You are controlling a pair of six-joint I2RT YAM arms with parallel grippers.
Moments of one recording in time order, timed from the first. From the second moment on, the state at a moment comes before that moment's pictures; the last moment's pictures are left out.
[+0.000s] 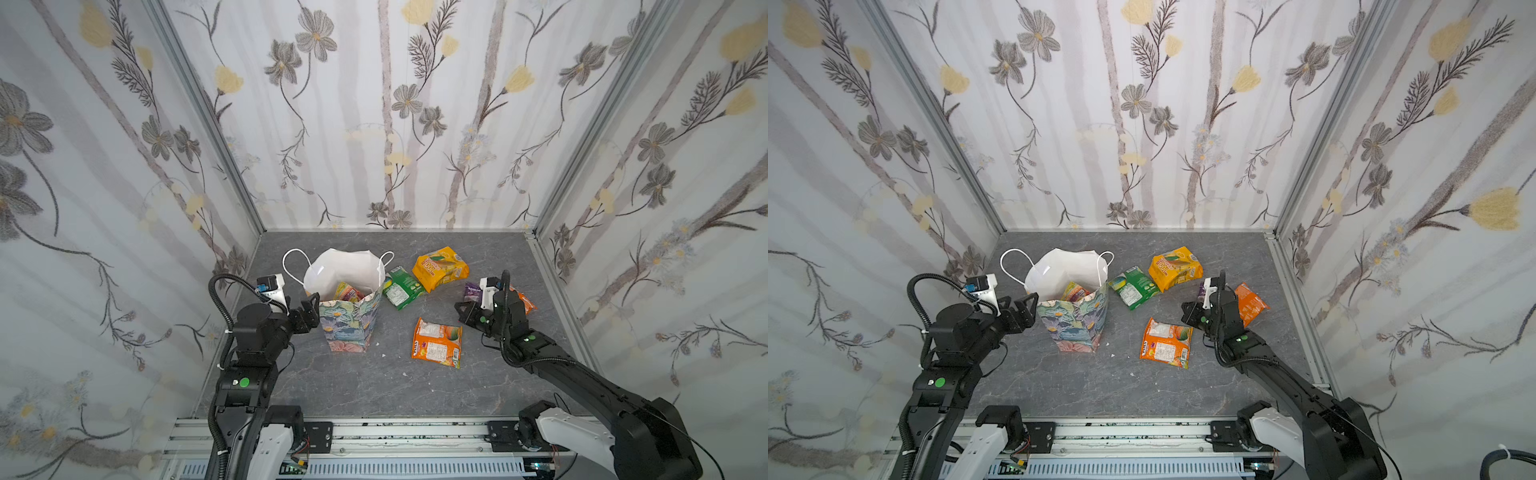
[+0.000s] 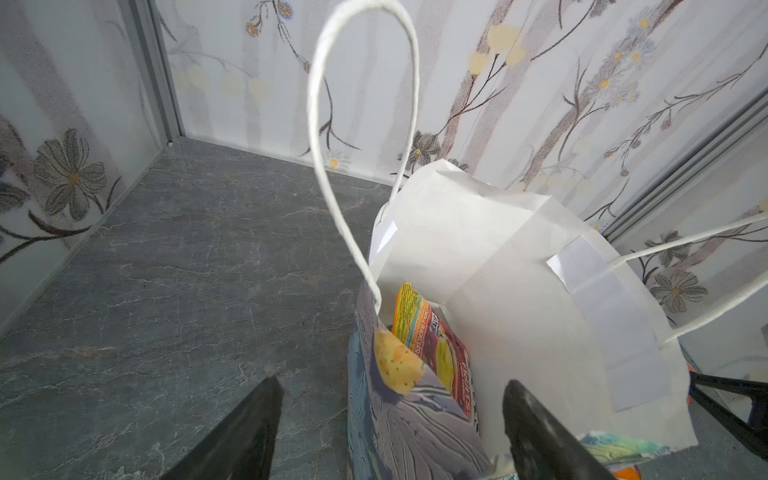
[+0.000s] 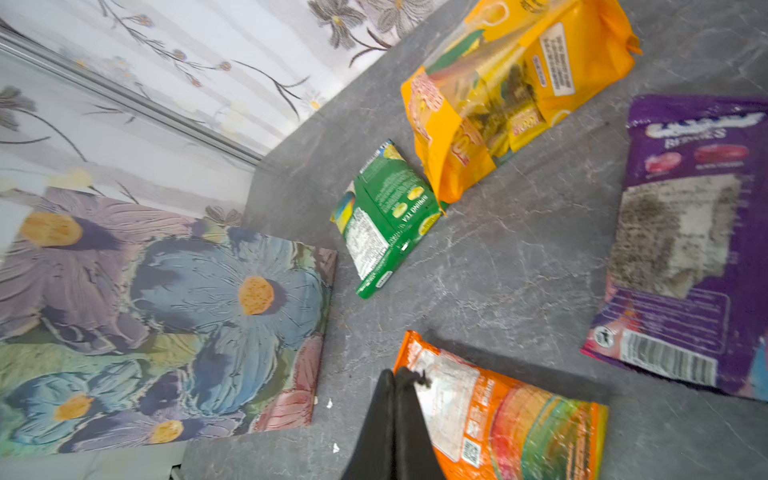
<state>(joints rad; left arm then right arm) -0.05 0.56 0.72 -0.48 0.18 -0.30 0.42 1.09 0.56 0.05 -0.23 0.76</state>
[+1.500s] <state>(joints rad) -0.05 0.56 0.72 -0.48 0.18 -0.30 0.42 1.46 0.56 0.01 -0.05 0.70</state>
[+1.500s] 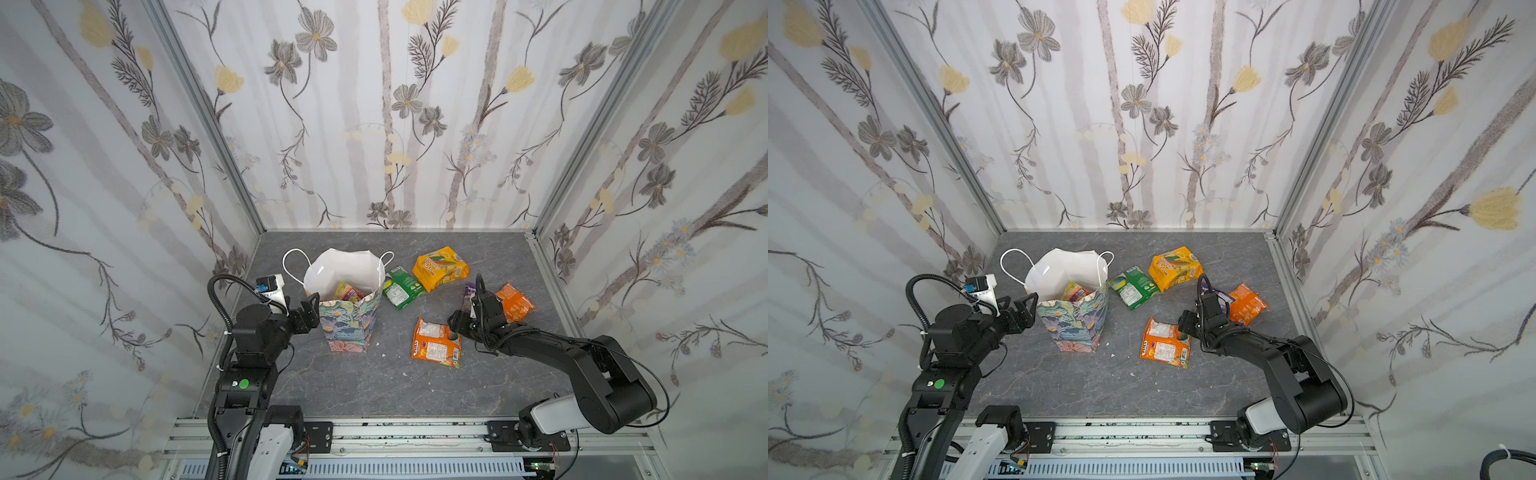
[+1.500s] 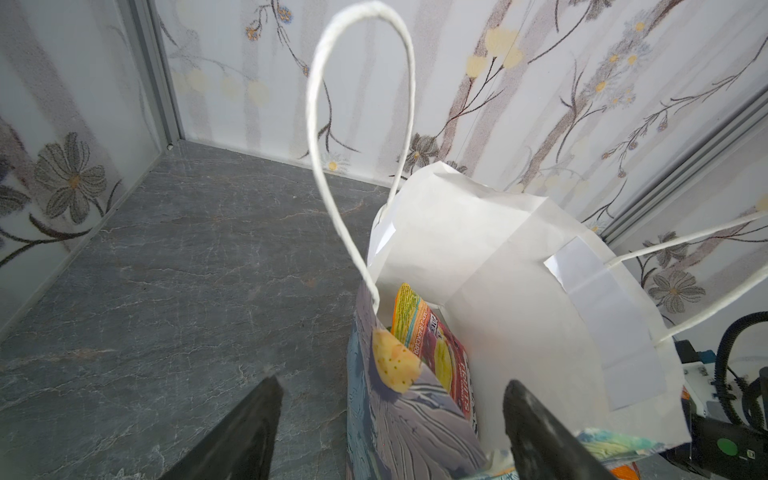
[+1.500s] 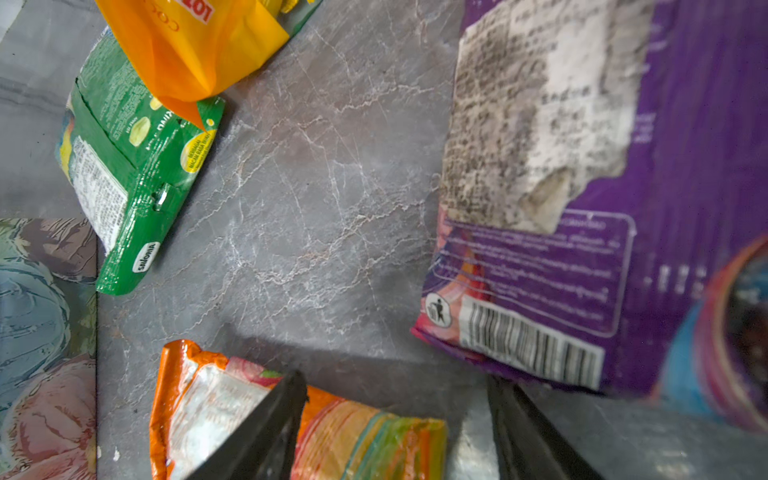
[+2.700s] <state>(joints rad) -0.05 0.55 0.72 -0.48 0.18 -0.30 0.49 1.34 0.66 0.03 -0.11 0.71</state>
